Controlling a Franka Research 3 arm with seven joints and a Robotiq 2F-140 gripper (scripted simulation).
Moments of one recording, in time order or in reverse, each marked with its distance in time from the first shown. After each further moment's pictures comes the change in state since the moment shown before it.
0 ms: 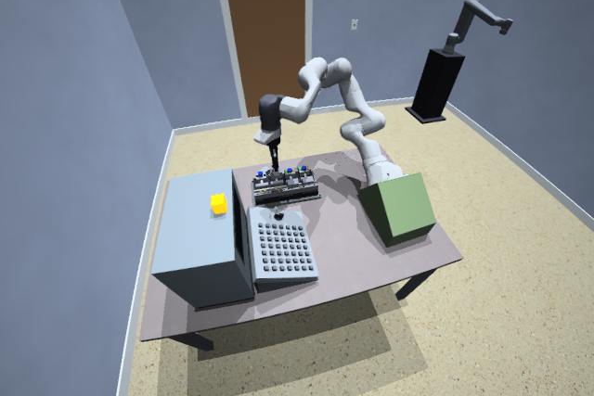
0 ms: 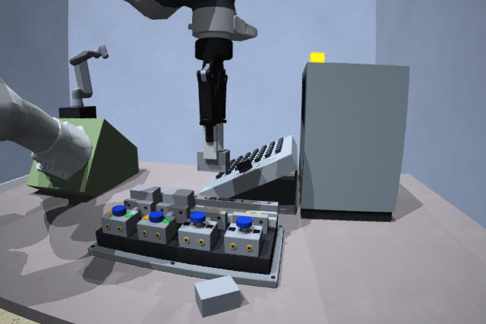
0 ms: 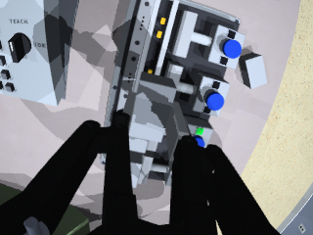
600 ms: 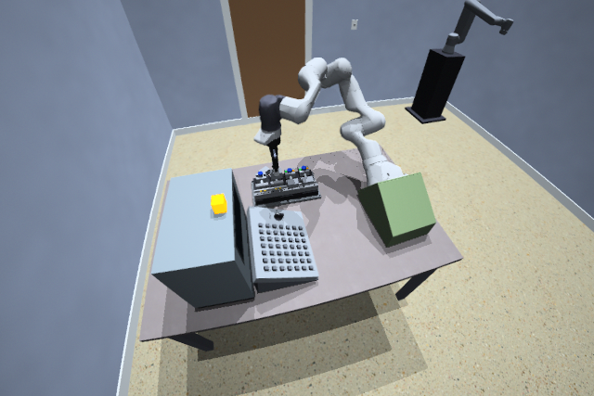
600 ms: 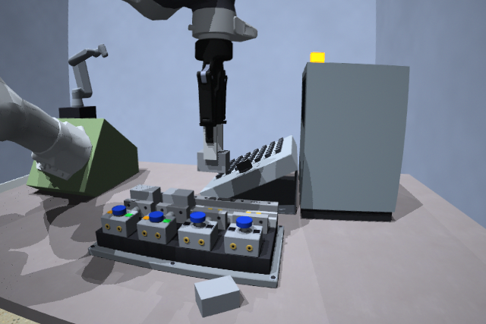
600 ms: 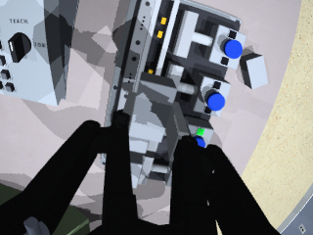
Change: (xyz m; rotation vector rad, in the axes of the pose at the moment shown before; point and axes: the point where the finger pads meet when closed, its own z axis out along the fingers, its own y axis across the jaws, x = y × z) arm 0.000 -0.001 0.002 0.002 -0.001 -0.001
